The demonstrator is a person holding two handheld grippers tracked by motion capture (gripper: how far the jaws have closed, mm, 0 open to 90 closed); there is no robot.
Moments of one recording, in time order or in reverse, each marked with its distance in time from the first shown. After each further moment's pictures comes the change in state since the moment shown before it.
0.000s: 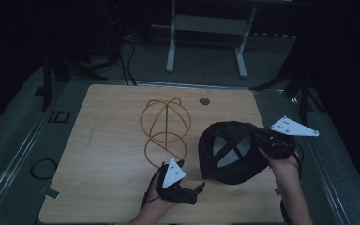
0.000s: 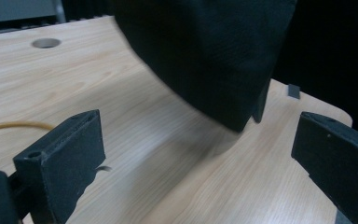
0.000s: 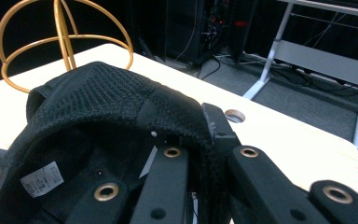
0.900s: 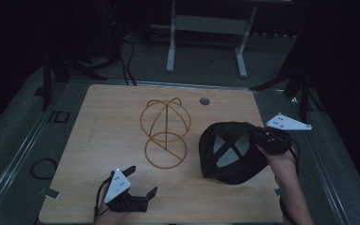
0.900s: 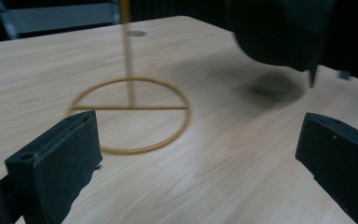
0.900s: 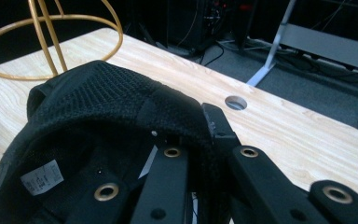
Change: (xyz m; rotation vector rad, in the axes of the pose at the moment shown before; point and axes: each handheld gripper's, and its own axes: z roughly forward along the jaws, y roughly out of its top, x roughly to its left) left arm 0.057 -0.050 -0.106 -0.040 0.144 -0.025; right arm -0.013 -0.006 0.017 0.059 0.013 0.009
